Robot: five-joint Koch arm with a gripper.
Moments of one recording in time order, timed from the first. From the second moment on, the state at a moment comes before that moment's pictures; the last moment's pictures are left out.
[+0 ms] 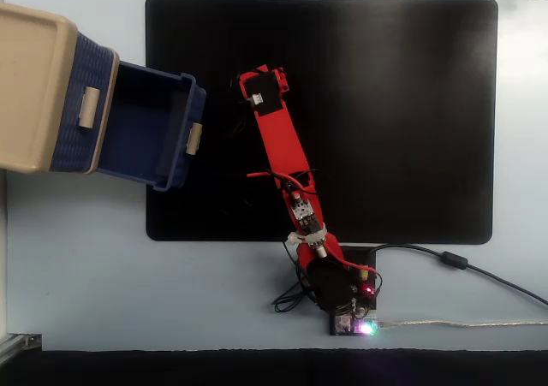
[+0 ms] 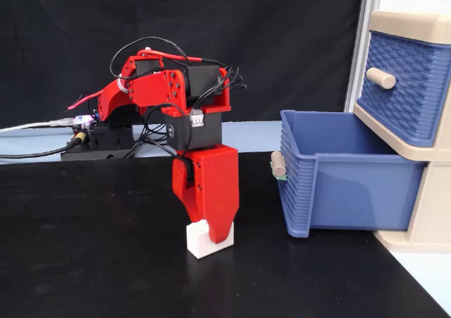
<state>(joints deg) 68.1 36.2 12.2 102.3 173.0</state>
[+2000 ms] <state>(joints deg) 42.1 59.8 29.1 105.6 136.3</state>
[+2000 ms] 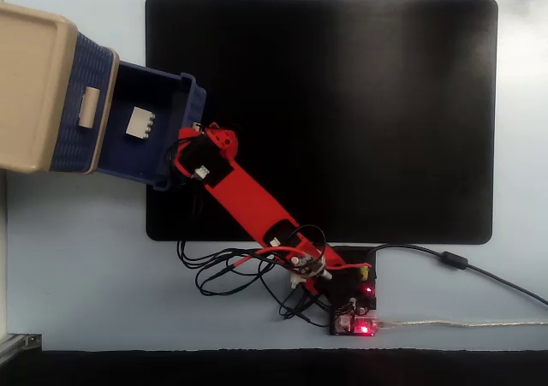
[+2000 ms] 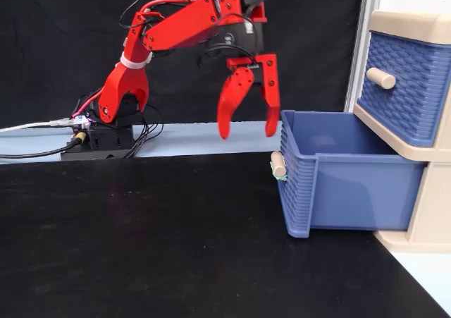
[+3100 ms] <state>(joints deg) 50.6 74.6 24.8 113.4 124.5</state>
